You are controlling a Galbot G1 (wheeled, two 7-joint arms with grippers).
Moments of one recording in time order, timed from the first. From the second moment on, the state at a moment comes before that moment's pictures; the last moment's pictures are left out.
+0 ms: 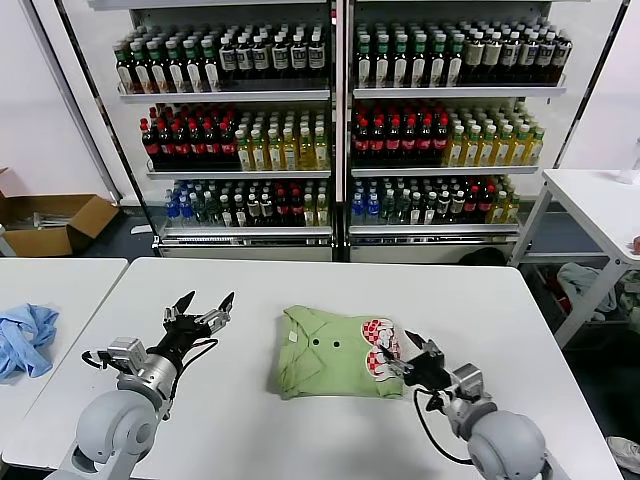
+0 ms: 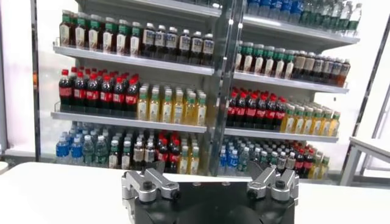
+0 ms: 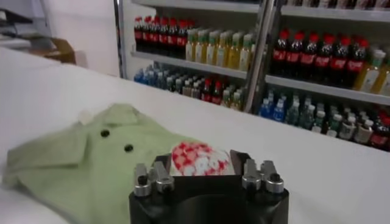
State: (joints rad) left arm 1.23 -1.06 -0.50 -2.02 -0.68 0.36 -0.10; right arm -1.22 1.05 0.28 1.99 0.37 -0.45 -0.06
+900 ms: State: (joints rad) left arm 1.25 -1.08 -0.49 -2.02 -0.69 0.36 -0.10; right arm -1.01 1.18 0.09 1.86 0.45 -0.49 -0.01
